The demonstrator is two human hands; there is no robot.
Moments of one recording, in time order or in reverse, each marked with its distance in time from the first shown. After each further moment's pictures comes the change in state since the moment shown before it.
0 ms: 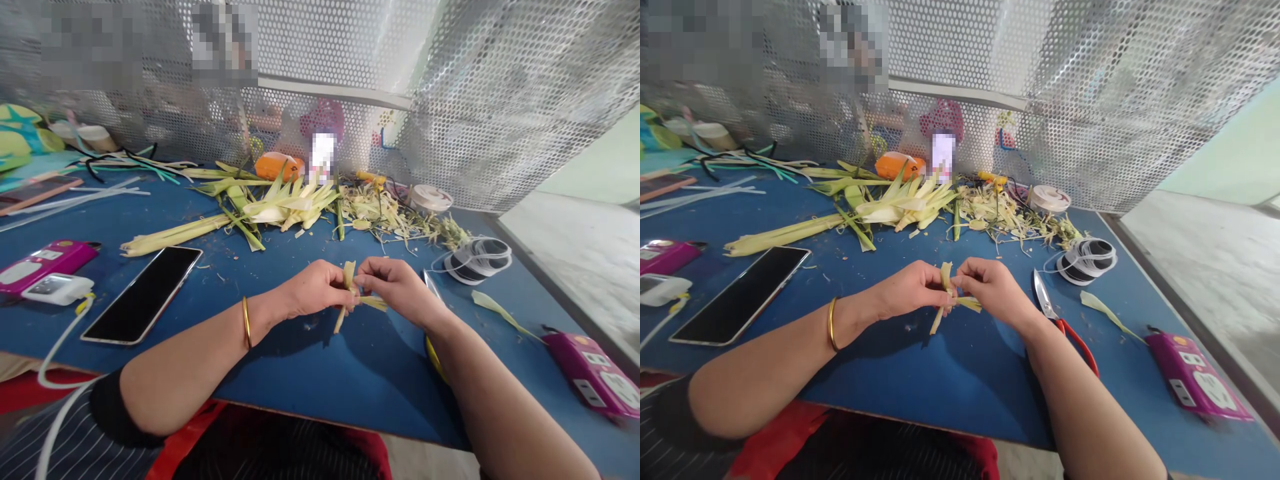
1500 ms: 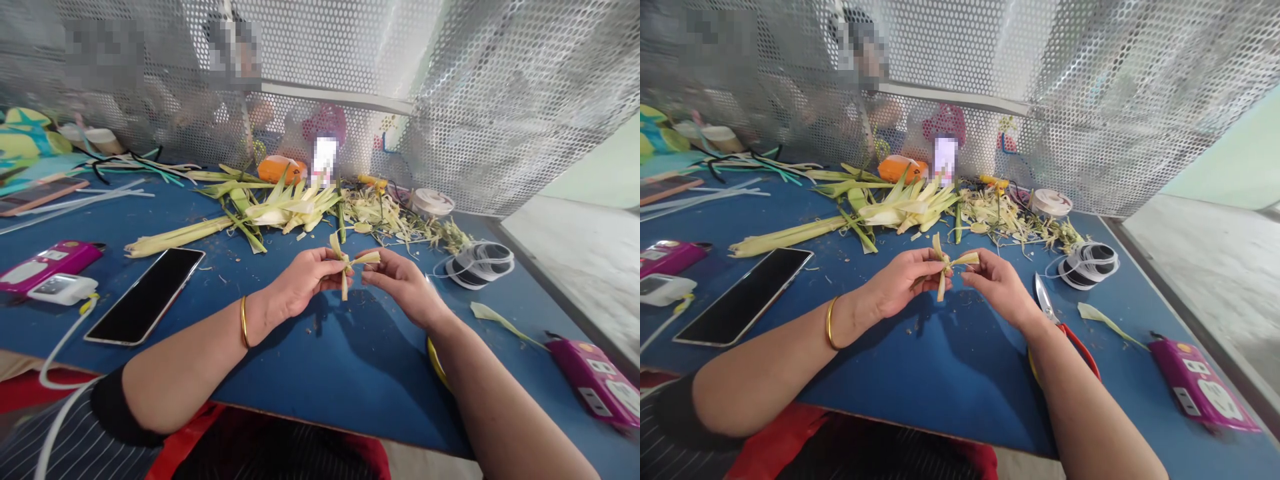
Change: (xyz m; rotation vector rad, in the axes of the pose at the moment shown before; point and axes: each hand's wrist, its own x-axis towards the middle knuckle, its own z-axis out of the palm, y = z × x) left_hand 0.003 0.008 -0.004 -0.543 0.260 -0.019; right_hand 0.006 0.007 -0.002 0.296 0.104 -0.030
